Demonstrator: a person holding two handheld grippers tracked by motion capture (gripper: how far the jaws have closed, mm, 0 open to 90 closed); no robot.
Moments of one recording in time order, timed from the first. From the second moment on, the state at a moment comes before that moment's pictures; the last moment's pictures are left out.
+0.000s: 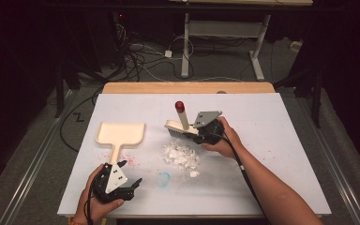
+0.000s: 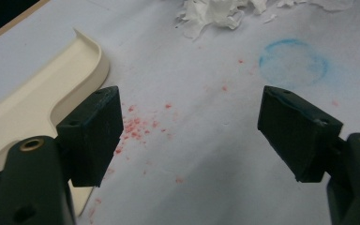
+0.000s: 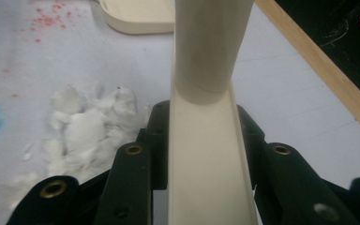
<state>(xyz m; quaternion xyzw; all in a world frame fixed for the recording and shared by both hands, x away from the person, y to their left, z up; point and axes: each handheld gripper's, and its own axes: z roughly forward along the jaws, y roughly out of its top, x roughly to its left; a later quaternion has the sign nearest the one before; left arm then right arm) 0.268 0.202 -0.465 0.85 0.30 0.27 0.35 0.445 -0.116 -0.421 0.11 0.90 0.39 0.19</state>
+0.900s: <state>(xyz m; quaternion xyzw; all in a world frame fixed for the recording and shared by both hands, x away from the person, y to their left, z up) 0.266 0.197 -0.466 0.86 0.29 0.26 0.34 0.404 -0.144 -0.425 0.00 0.90 0.41 0.17</state>
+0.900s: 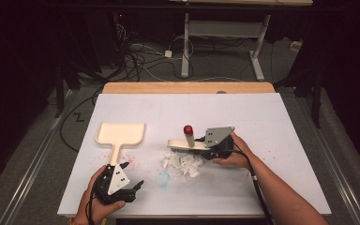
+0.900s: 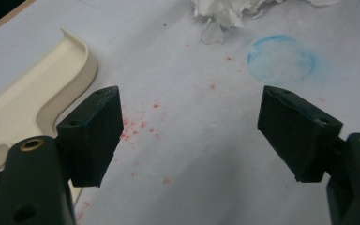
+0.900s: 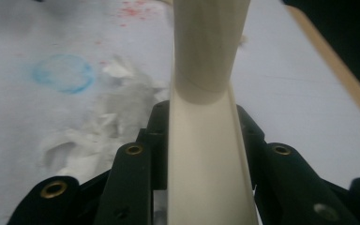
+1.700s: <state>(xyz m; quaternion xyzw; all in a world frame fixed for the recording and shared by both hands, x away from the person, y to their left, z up) 0.263 0.192 -0.465 0.86 0.28 0.27 0.33 0.338 -0.229 -0.396 0.13 0.91 0.36 0.19</state>
